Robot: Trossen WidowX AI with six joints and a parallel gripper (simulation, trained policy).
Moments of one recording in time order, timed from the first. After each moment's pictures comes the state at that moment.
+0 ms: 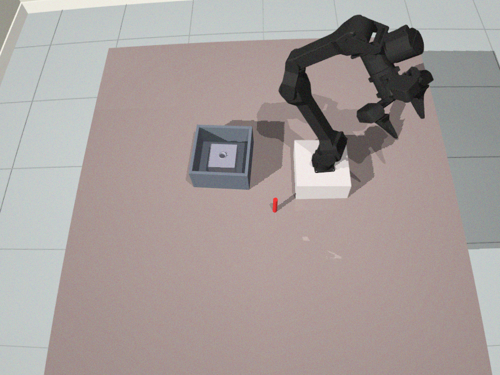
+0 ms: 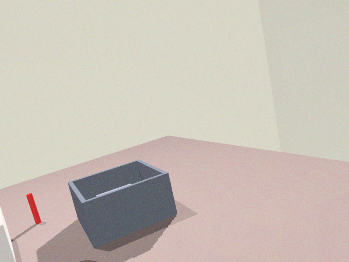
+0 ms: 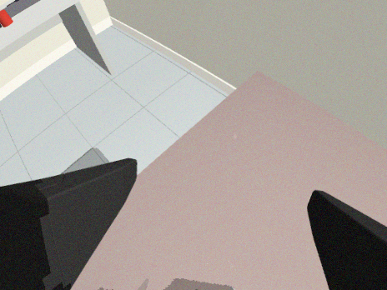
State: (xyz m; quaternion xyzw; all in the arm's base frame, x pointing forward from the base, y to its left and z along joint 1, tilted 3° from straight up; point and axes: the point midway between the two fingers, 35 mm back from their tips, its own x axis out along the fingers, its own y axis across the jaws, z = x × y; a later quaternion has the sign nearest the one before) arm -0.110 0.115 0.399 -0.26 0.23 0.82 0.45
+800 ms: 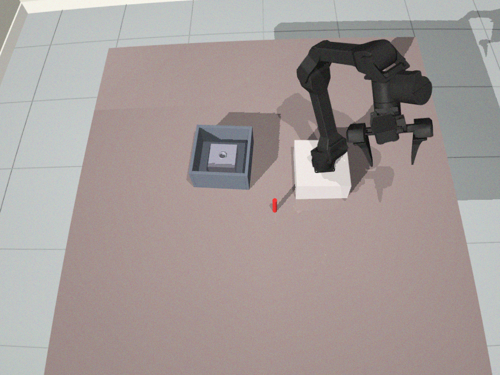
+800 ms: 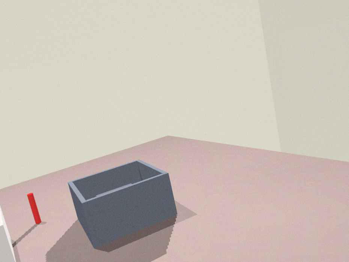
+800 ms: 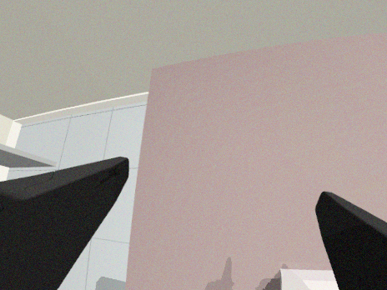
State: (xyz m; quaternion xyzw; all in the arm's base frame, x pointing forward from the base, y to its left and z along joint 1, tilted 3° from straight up) arm -0.075 0.181 0.356 -0.15 0.45 0.61 0.64
